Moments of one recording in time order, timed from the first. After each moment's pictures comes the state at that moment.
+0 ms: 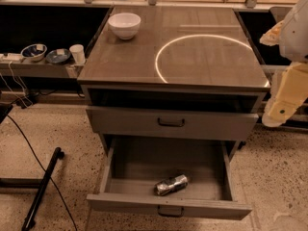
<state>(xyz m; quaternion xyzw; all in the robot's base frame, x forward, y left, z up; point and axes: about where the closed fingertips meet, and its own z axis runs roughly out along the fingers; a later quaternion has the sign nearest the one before) 0.438 -0.217 0.976 -0.60 0.78 -0.03 0.16</state>
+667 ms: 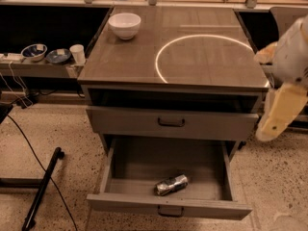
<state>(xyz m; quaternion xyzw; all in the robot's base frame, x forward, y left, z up) 0.439 -0.219 0.936 -0.61 0.78 -0.01 0.17</state>
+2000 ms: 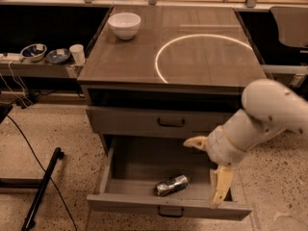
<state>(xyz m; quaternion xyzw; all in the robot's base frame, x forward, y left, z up) 0.399 -0.132 0.692 -0.73 0.62 0.25 0.16</state>
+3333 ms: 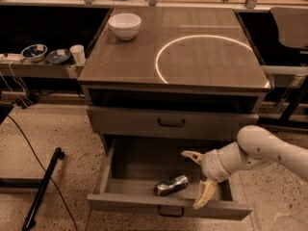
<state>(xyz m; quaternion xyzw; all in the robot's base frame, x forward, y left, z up) 0.448 -0.122 0.545 -0.68 0.62 0.29 0.27</state>
